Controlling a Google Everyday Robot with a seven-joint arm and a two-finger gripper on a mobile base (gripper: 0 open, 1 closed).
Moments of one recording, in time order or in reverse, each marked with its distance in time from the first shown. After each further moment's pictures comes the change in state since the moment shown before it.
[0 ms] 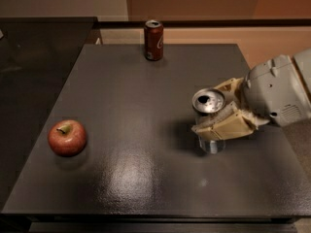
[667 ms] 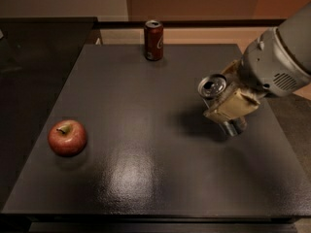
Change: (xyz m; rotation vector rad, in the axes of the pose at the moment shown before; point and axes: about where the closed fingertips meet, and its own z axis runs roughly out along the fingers) arm 0.016 -0.040 -0.016 0.057 0.293 0.011
